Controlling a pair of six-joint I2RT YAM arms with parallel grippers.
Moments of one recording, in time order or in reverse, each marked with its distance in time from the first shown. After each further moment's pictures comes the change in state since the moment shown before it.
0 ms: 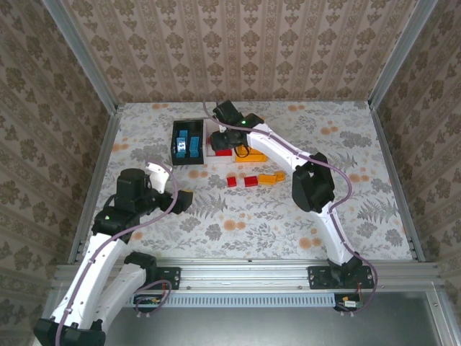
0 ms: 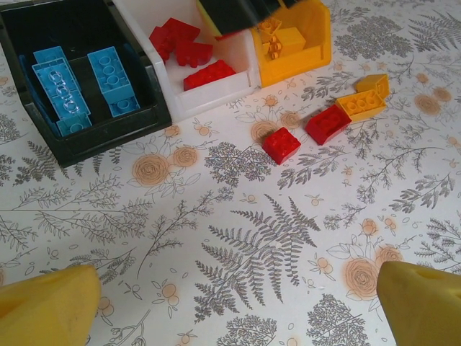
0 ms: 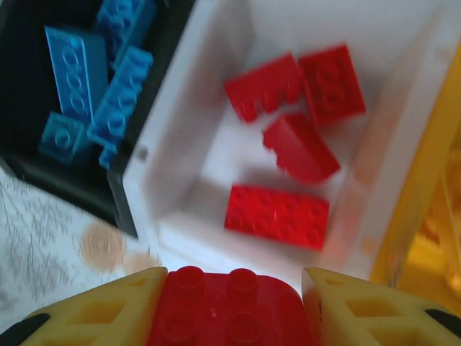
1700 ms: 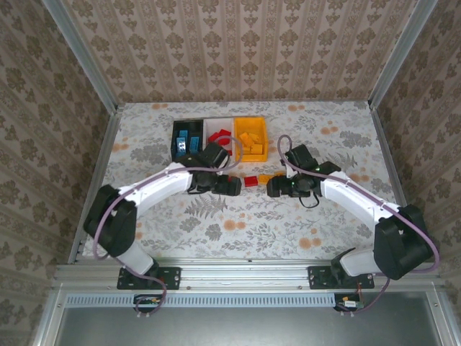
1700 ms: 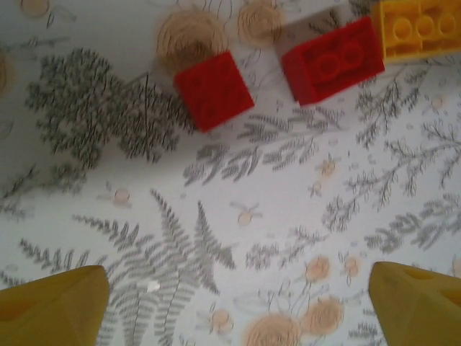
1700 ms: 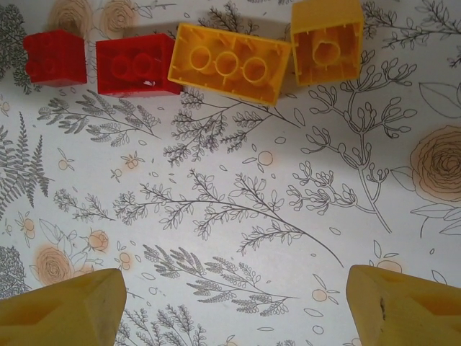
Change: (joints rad) left arm -0.425 0.948 0.455 -0.027 -0.211 -0.510; right arm -0.208 -0.941 -1.255 0.106 -0.171 0.110
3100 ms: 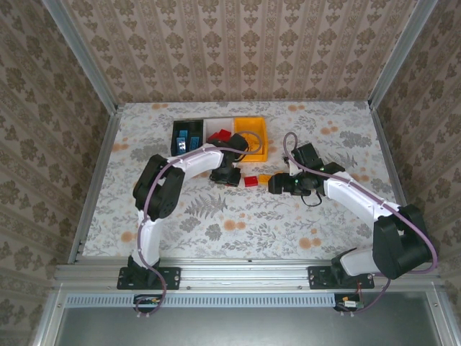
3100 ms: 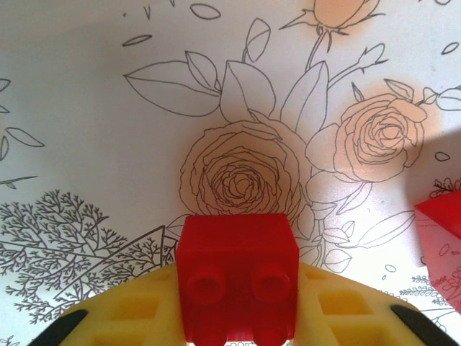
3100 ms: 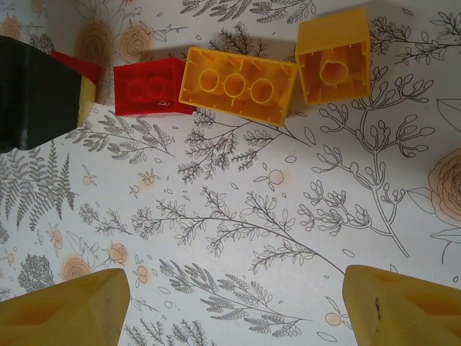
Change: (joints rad) left arm 0.018 0.468 0.387 -0.177 -0.126 0.034; right arm -0.062 0.001 -0.034 0.085 -0.098 -0.003
